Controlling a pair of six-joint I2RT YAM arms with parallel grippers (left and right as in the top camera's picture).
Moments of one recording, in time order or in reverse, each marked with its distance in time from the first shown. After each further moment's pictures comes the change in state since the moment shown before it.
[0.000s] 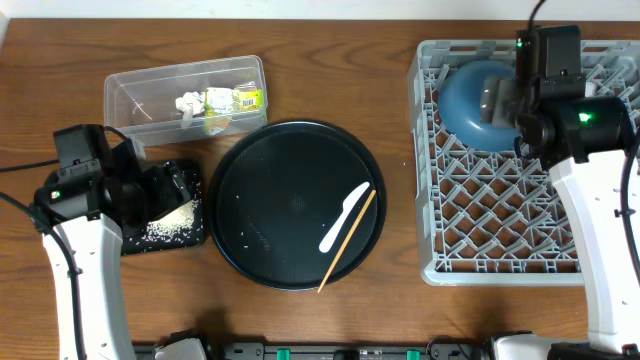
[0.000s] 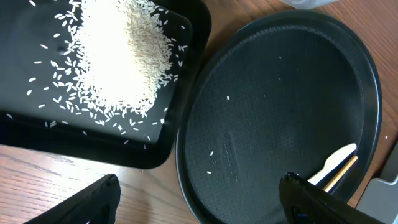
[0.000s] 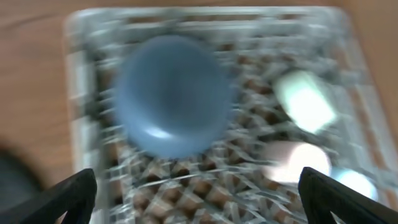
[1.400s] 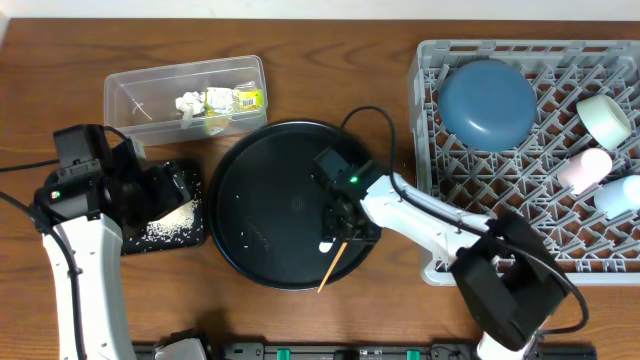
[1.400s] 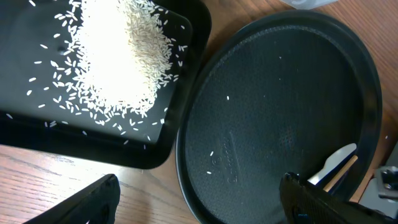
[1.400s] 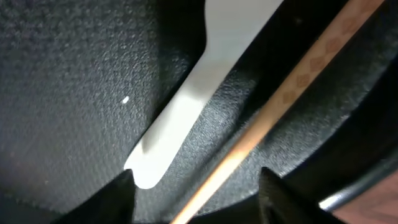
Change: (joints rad) left arm 0.000 0.000 0.000 0.000 0.000 0.000; right arm 0.628 0.394 -0.390 0.181 -0.459 0.676
